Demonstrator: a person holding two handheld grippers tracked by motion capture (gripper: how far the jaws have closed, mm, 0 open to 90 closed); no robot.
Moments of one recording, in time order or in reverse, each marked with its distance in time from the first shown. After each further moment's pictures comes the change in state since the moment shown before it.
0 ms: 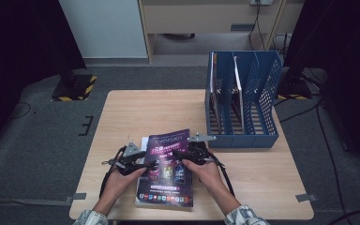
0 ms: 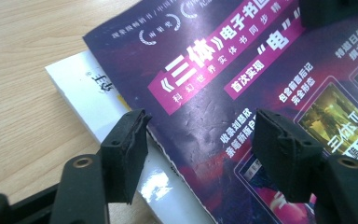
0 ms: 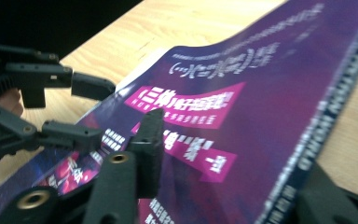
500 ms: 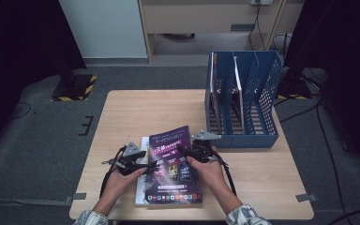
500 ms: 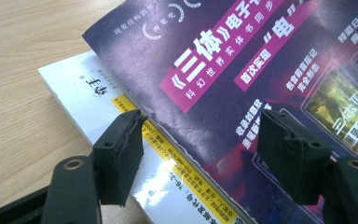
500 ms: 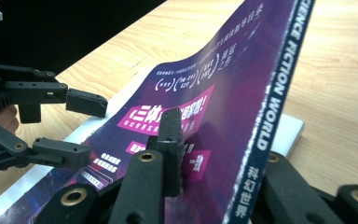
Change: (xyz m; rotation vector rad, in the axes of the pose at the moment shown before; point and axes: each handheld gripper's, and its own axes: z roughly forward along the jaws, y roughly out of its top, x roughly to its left) left arm 0.000 0.001 -0.001 -0.004 -0.015 0.002; right arm -0.006 0.008 -0.013 -0.061 -0.025 -0.029
